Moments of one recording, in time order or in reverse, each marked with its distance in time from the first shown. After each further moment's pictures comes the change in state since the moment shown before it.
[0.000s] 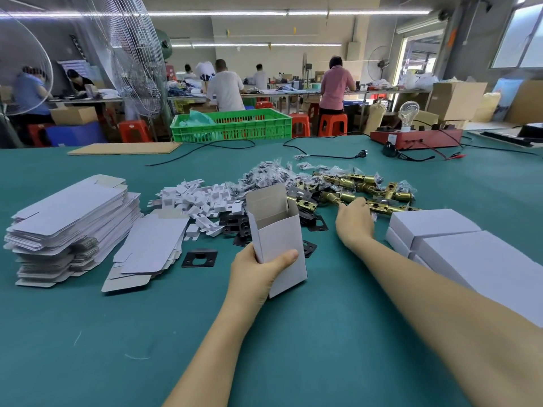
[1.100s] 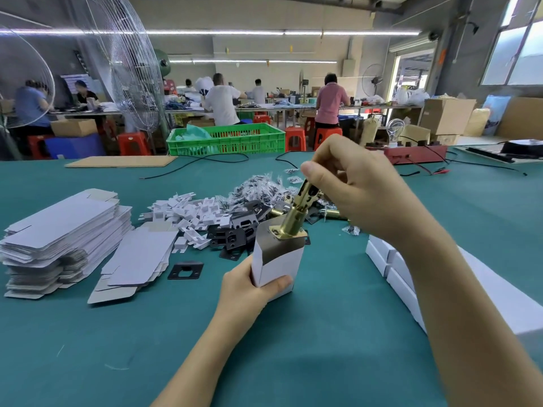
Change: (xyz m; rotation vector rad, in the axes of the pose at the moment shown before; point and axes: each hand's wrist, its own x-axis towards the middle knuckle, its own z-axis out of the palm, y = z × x) left_hand -0.012 0.002 0.012 0.188 -0.069 0.181; right_hand -0.108 -0.069 -0.187 0.301 -0.131 -0.929
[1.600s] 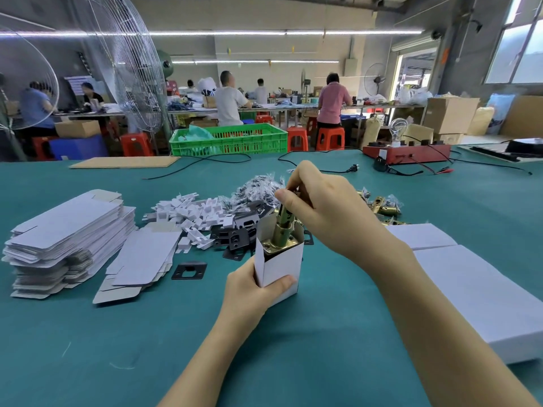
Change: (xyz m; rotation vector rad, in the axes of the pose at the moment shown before) left_hand -0.001 0.002 0.003 -0.004 0.033 0.013; right_hand 0.000 0.000 0.038 -0.164 -0.100 -0.040
